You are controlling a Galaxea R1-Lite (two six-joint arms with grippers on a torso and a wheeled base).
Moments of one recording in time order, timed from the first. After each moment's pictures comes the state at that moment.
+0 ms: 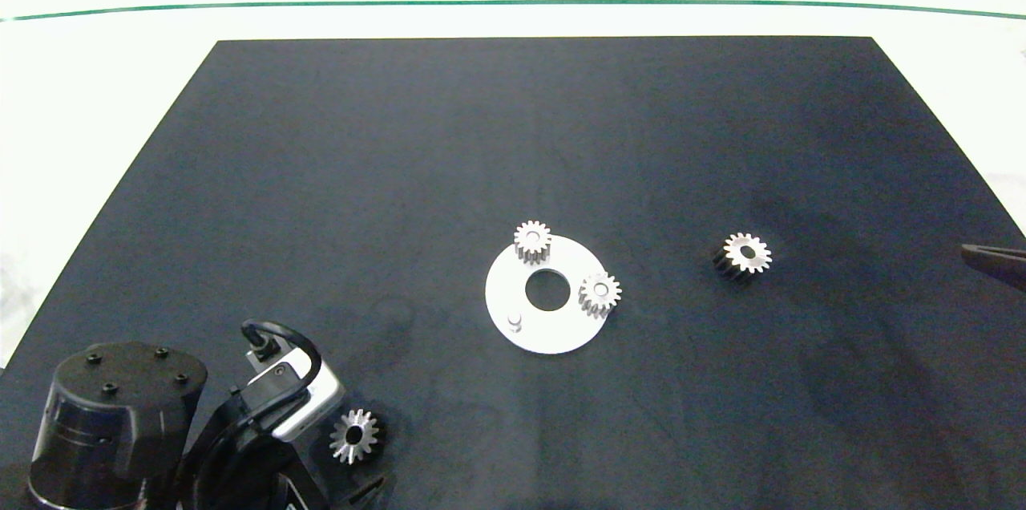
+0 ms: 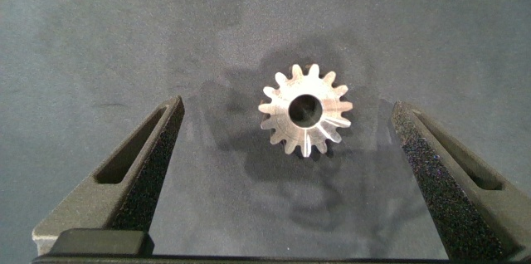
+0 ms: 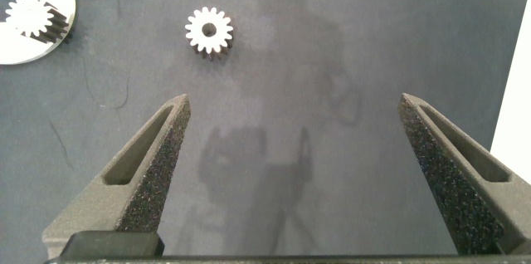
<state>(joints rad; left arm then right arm) -0.61 1.33 -0.34 -0.38 0.11 0.33 0.12 1.03 -1.02 0.32 -0.02 -0.26</state>
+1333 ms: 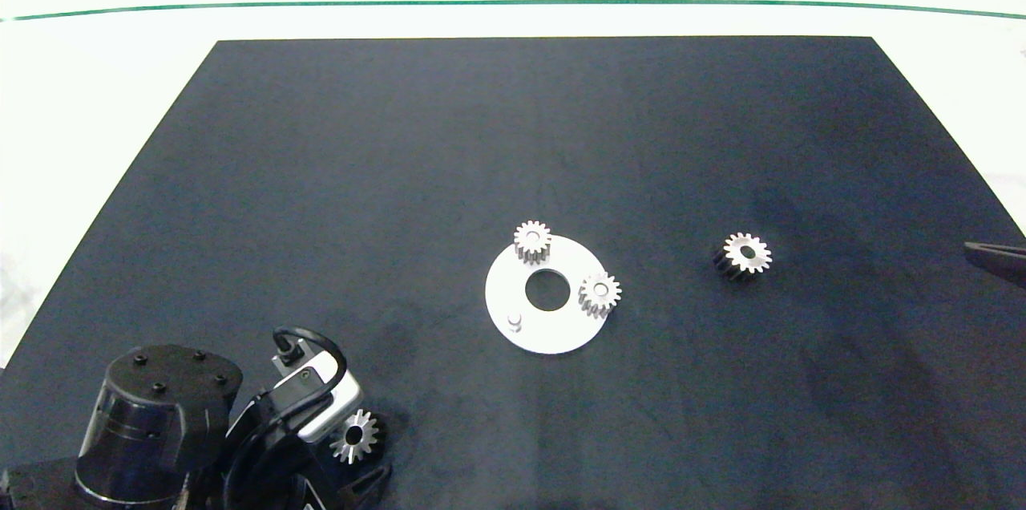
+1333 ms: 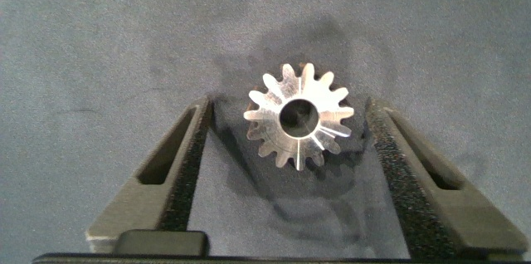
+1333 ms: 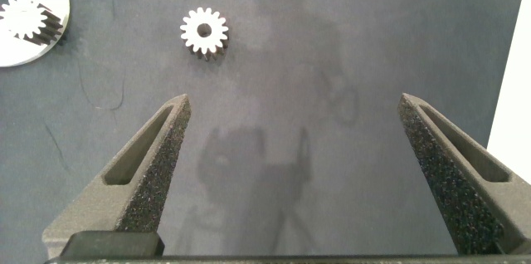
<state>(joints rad) -0.61 1.40 -0.33 -0.42 0.11 0.33 0.11 1.03 -1.02 0.32 -0.02 -0.26</state>
